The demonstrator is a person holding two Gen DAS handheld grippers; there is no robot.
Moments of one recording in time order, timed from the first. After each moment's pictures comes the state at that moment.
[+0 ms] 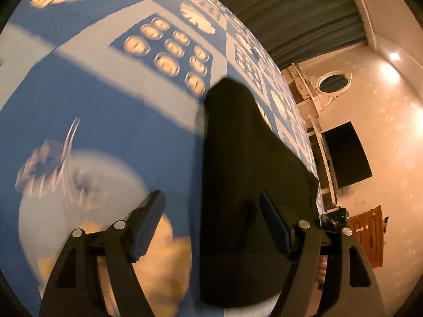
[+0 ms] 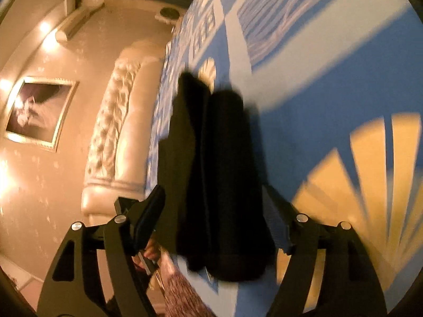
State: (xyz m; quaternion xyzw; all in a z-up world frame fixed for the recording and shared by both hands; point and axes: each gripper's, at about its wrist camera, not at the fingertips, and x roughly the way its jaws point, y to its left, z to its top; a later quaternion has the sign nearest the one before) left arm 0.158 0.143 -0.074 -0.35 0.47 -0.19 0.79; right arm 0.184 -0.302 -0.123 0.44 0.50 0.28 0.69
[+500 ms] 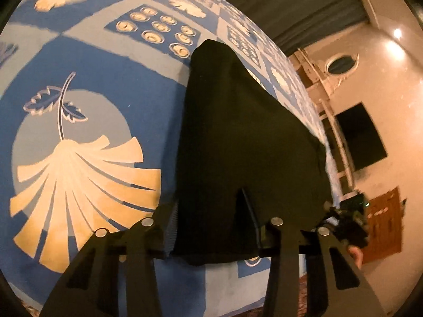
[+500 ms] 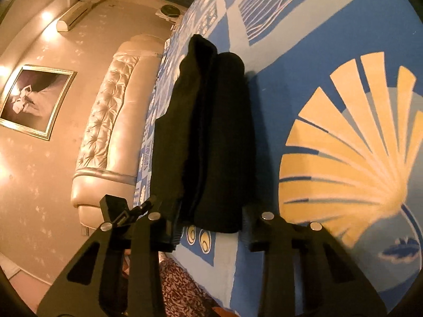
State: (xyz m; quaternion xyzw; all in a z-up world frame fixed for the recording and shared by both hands) left arm 0.128 0.094 -0.063 -0.28 0.49 -0.17 0.81; right arm 0.136 -0.292 -0.114 0.42 0.50 0.27 0.71
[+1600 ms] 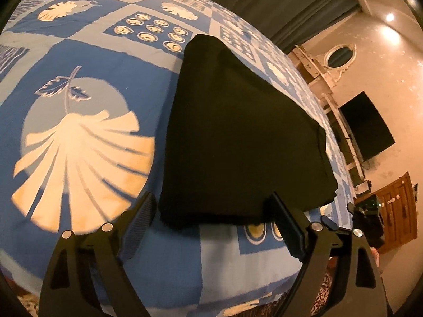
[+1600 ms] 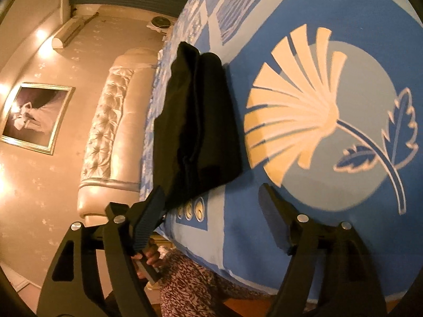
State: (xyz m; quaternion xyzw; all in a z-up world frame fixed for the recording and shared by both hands) left arm 0.096 0.078 -0.068 -0.25 0.47 -0.16 0.83; right arm 0.091 -0.316 -0.114 0.45 0.49 0.23 0.71
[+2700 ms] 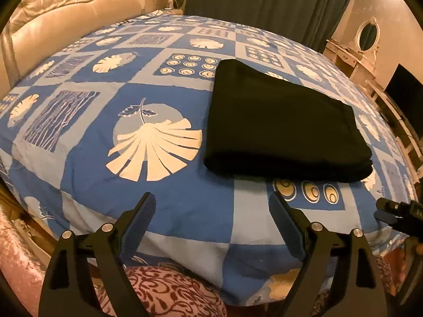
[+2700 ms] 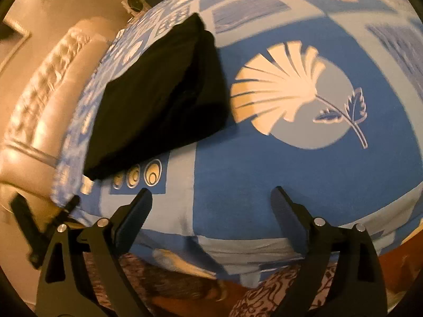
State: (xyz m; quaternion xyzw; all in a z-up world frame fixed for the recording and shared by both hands) left arm 0.017 0.053 -0.028 -0.08 0.44 0.00 0.90; right arm 0.049 -0.244 -0.073 0.22 0.53 0.09 0.82
